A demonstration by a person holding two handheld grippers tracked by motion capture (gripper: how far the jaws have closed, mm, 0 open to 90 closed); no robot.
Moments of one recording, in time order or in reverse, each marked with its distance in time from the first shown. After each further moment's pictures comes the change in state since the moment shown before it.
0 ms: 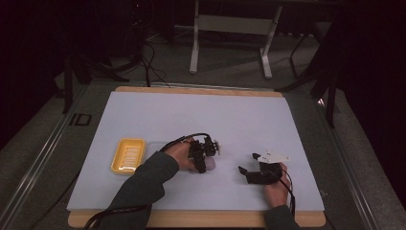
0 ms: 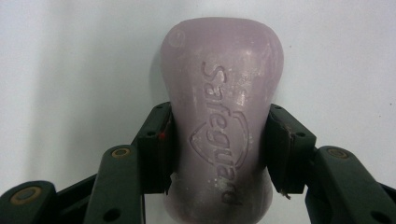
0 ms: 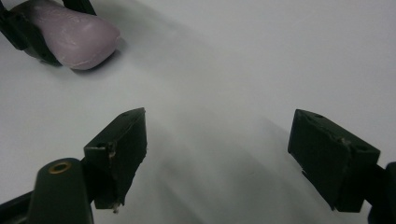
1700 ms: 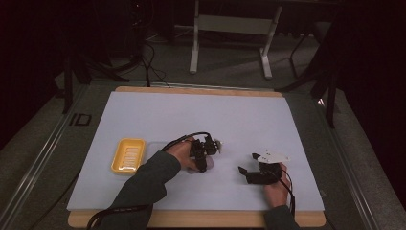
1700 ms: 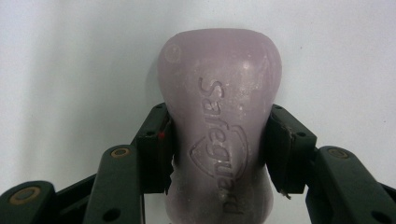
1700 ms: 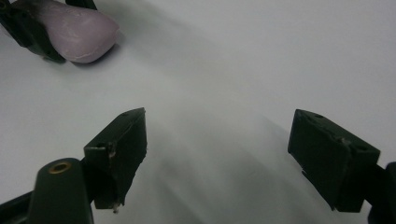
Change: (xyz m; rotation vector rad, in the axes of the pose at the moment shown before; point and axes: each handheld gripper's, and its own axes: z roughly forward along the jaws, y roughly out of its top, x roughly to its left) left arm 0.002 0.005 0.000 0.040 0.001 -0.047; right arm 0.000 0.000 0.000 0.004 0.000 -0.005
